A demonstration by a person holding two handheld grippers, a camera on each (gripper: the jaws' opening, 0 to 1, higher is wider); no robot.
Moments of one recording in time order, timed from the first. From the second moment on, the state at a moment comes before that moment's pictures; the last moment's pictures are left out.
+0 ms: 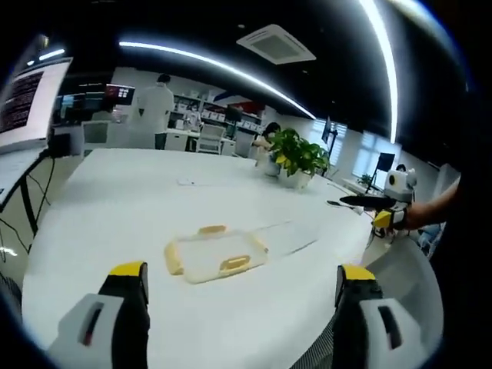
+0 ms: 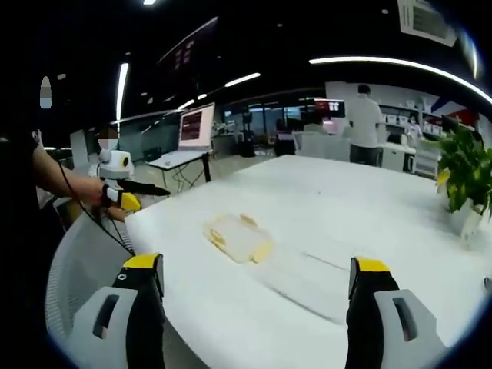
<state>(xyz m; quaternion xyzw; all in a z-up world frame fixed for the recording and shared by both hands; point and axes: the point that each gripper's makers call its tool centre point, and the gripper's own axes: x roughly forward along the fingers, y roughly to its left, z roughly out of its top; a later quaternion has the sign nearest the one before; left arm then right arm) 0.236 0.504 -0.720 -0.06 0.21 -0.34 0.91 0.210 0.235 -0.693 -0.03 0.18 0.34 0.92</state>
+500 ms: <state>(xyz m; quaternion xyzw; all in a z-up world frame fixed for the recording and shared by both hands) 0.255 0.505 -0.726 -0.02 0.22 -0.40 0.89 0.234 0.264 -0.687 -0.04 0.17 0.36 0.91</state>
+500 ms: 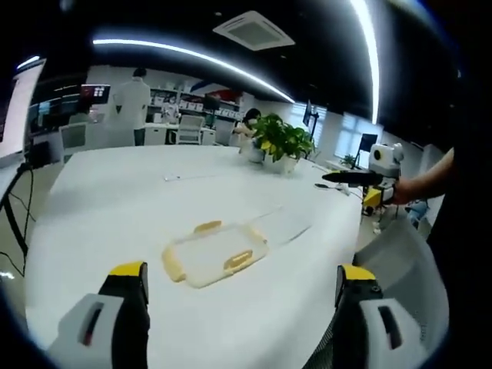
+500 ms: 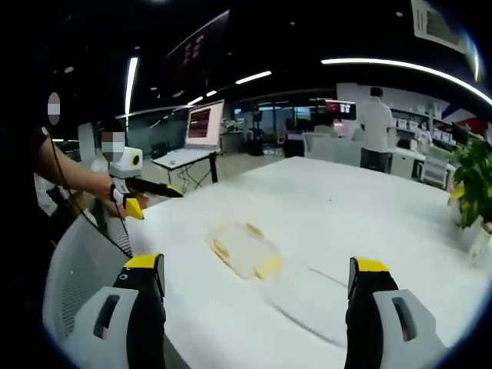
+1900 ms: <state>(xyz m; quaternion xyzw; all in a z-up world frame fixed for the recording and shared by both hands) 0.284 0.505 -0.747 0.08 0.27 -0.50 0.82 0.276 0.307 -0.706 -0.08 0.20 0.42 0.88</state>
